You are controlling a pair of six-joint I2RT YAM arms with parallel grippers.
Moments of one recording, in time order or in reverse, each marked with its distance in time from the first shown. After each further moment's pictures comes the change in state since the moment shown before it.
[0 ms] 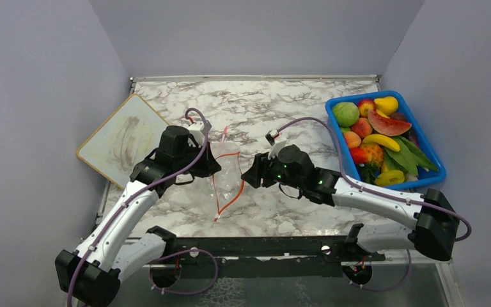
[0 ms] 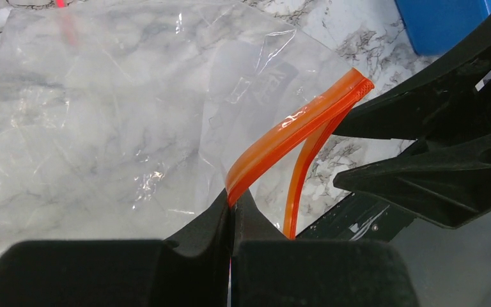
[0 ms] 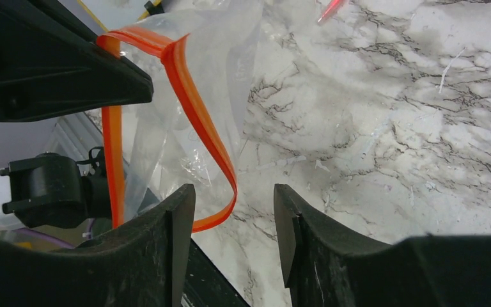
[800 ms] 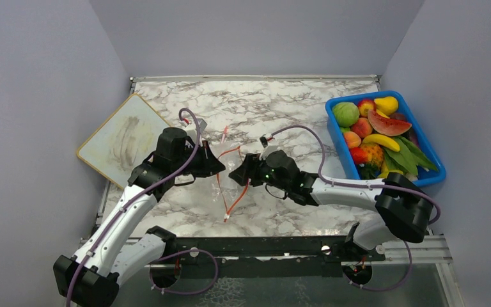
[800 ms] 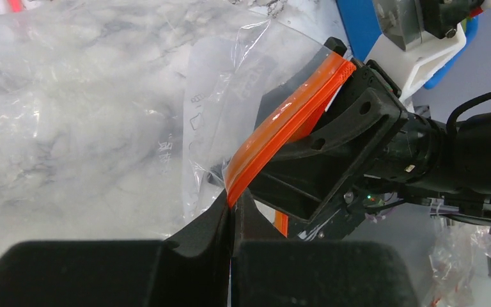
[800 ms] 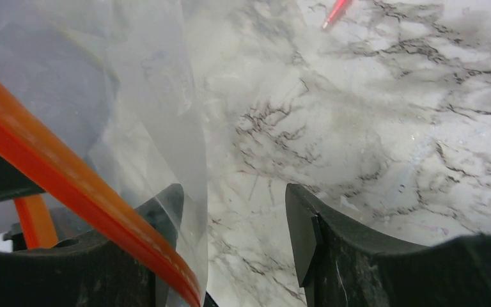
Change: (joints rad) left arm 0.001 -0.042 -0.038 0.069 0.052 -0.185; right arm 0.000 0.223 -0.073 0.340 0.034 0.163
